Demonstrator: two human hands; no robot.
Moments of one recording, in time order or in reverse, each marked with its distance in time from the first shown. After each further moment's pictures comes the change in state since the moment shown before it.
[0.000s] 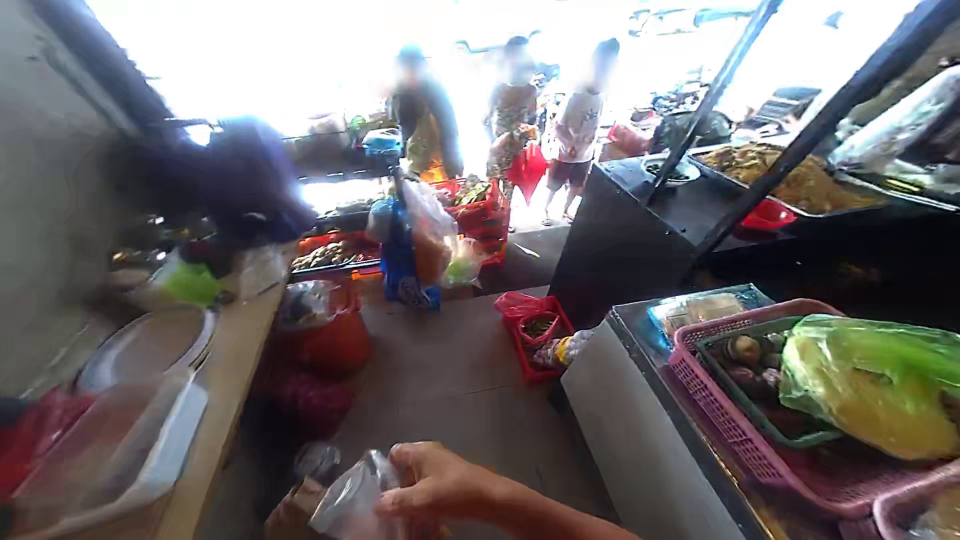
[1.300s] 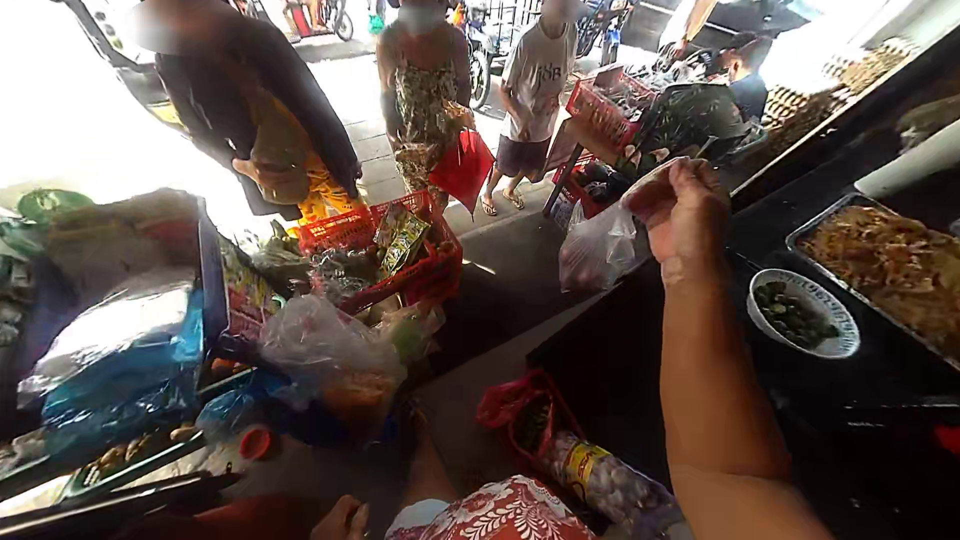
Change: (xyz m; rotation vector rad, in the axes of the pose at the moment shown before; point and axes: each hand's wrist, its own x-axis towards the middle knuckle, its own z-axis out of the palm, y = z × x) left_hand 0.834 -0.106 0.220 -0.035 -0.671 -0.234; right_hand 0.164 -0.221 -0.967 0.141 1.617 -0.725
